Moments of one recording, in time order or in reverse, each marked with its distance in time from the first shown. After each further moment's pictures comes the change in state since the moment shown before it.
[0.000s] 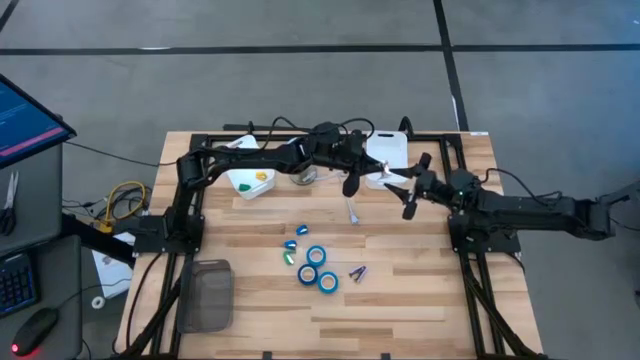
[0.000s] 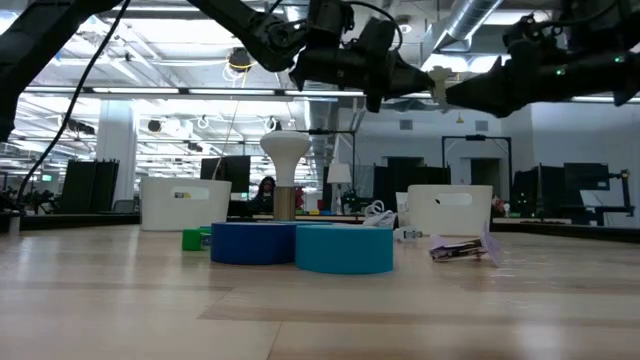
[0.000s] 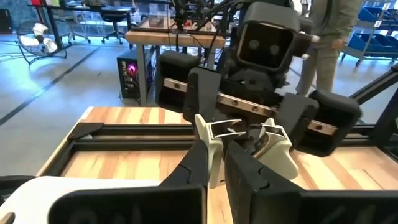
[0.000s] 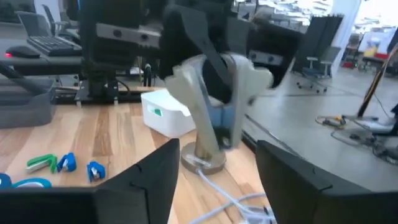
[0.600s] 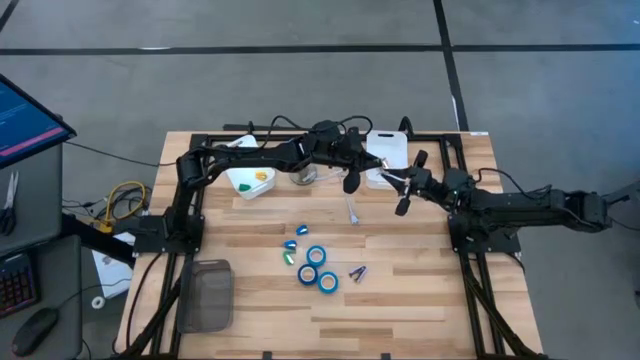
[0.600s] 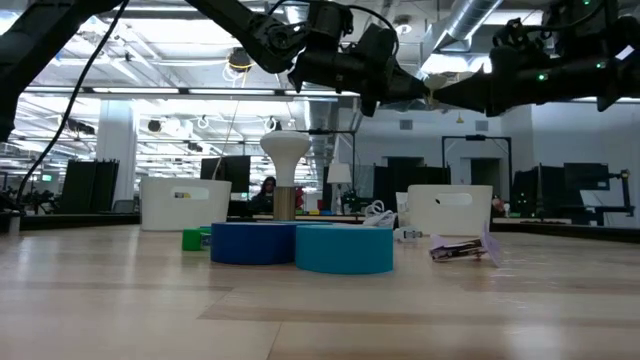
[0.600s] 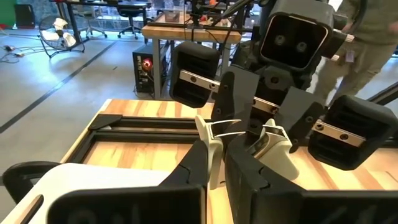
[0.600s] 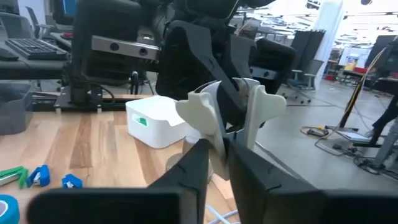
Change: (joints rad) left arm 0.006 0.000 -0.001 -0.015 -0.055 0.000; right arm -0.001 0.161 0.000 0.206 0.041 -0.039
